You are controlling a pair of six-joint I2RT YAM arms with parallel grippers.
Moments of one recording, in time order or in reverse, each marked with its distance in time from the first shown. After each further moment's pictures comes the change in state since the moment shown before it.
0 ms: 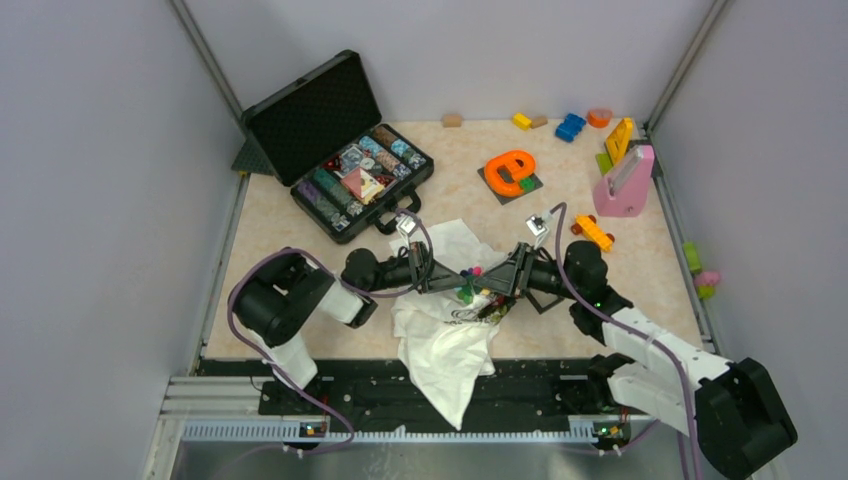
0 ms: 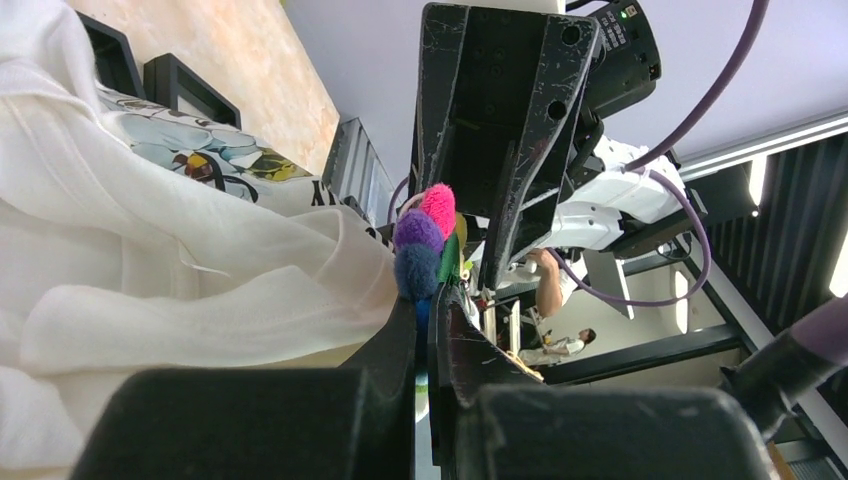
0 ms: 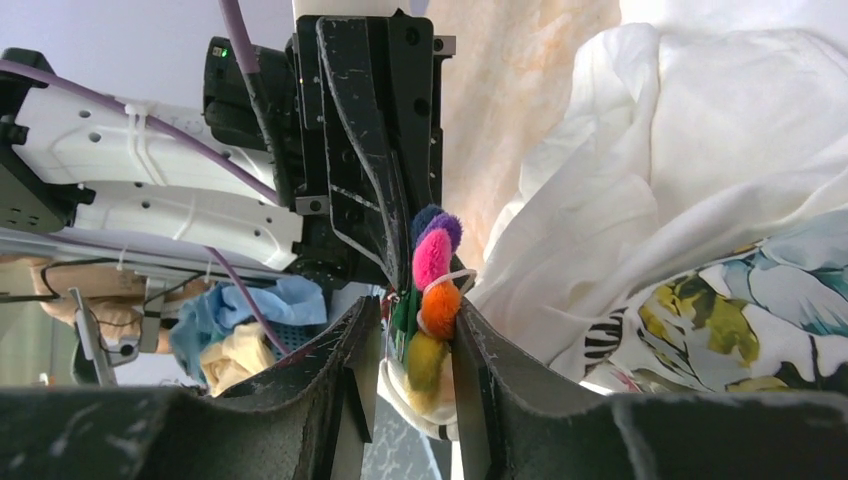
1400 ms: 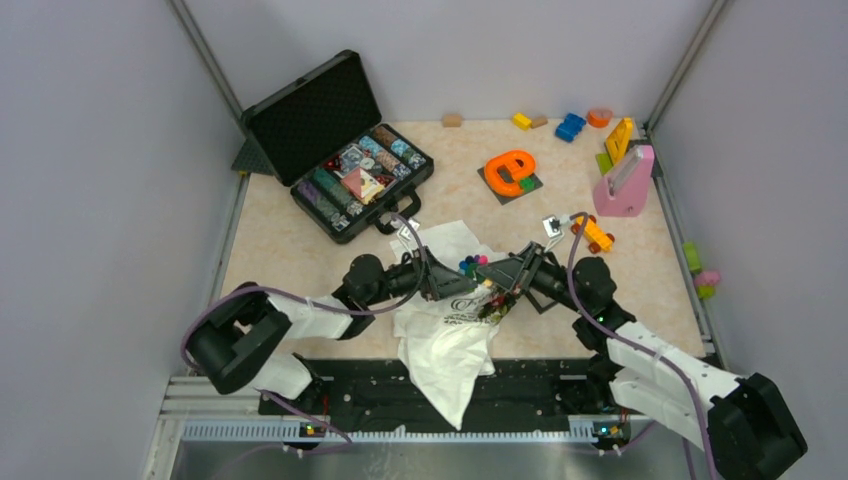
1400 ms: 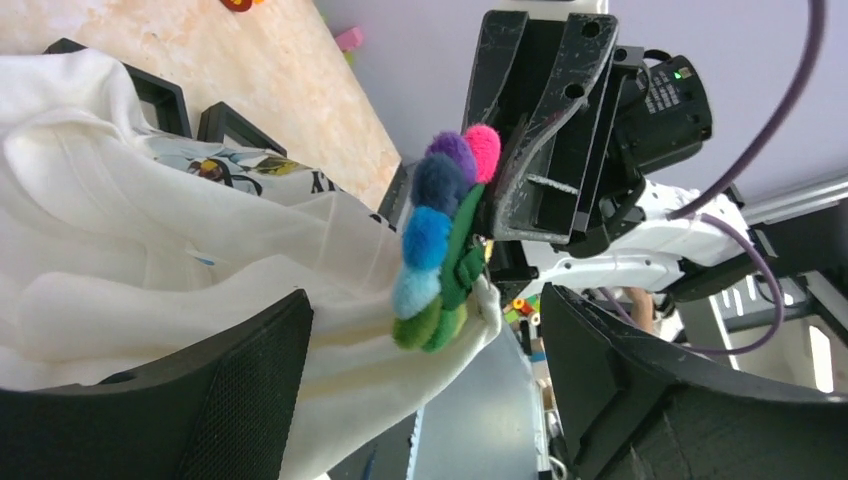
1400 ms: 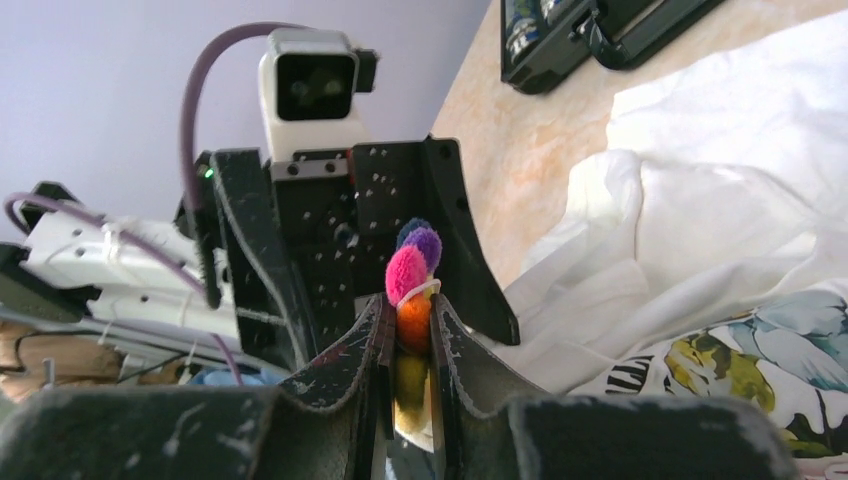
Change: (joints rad) left arm -0.108 -0.267 -0.034 -0.325 -0.241 0.211; right arm 0.055 -0.091 -0.080 0.183 0.227 0.056
